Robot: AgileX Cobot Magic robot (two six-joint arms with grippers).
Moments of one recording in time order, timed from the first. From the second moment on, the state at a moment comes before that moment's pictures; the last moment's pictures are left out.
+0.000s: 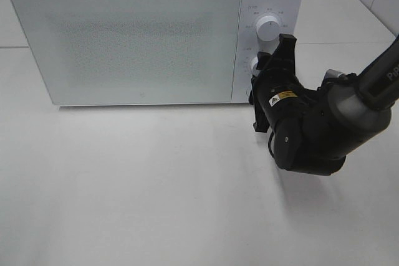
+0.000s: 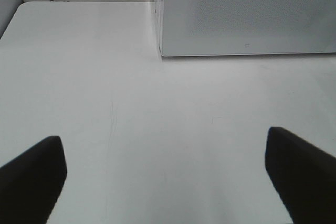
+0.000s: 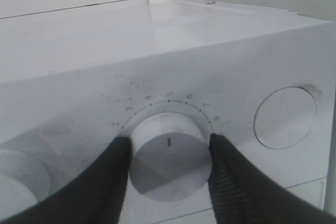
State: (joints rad) left arm 0.06 0.00 -0.50 -0.18 1.04 0.10; right arm 0.61 2.10 -0.77 0.64 -1.22 1.50
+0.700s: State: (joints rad) left arm 0.06 0.00 -0.50 -0.18 1.04 0.10; right arm 0.62 2.10 -0.77 0.67 -1.20 1.41
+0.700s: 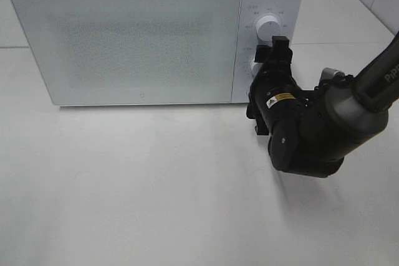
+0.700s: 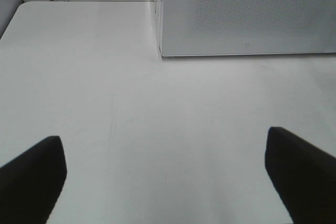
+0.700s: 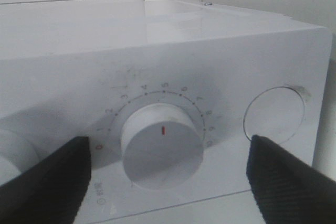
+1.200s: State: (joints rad) left arm 0.06 0.00 -0.50 -0.18 1.04 0.10; right arm 0.62 2.01 -0.67 0.53 -1.20 1.35
